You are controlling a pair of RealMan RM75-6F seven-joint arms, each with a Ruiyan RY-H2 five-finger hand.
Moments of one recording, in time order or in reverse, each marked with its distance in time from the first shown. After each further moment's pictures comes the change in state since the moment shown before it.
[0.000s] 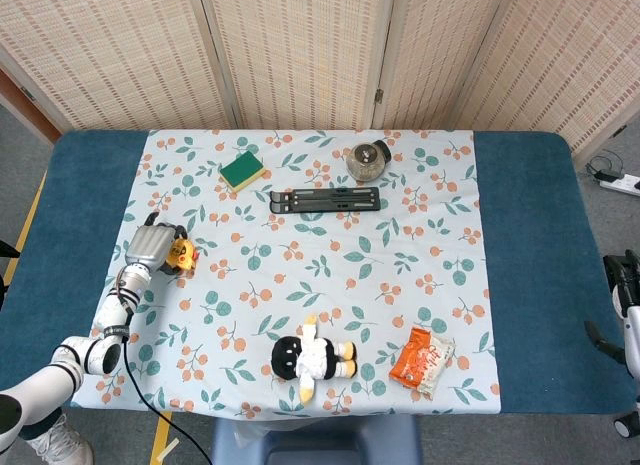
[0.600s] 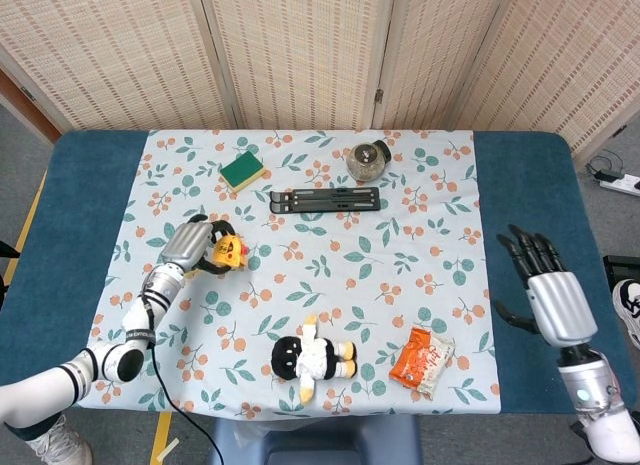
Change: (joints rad) left arm -0.022 0.108 -0.112 -0.428 -0.111 0.081 0.012; right arm 0.198 -0.024 0.029 -0.134 -0.123 -0.180 0.064
